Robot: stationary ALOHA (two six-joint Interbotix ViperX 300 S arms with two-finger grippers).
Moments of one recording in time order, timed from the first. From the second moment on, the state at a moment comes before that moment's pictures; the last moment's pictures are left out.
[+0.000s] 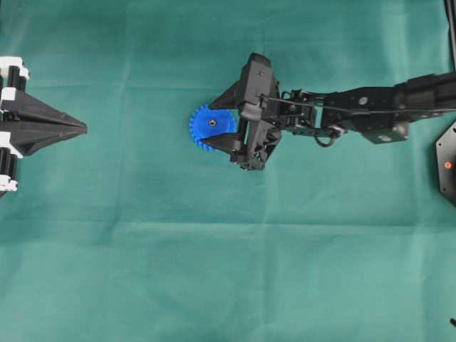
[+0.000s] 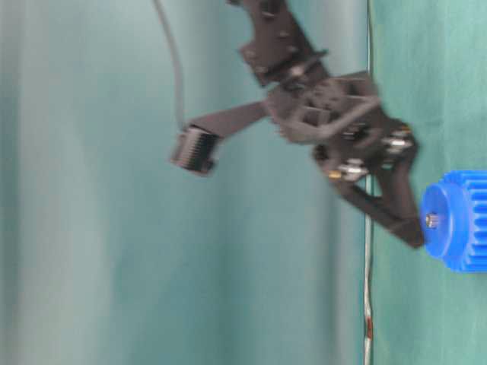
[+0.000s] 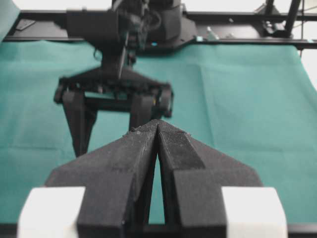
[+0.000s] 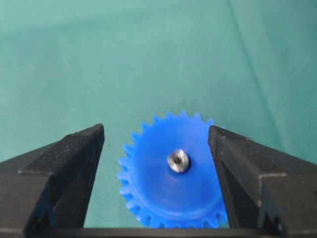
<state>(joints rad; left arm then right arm) 0.00 -0.96 1.18 0.01 -0.13 -0.01 -0.10 0.17 0.62 0.13 -0.28 -0.01</state>
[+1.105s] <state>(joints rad) 0.00 -0.96 1.18 0.01 -0.12 -0.01 -0.10 -0.21 0.73 0.10 -0.12 -0.01</state>
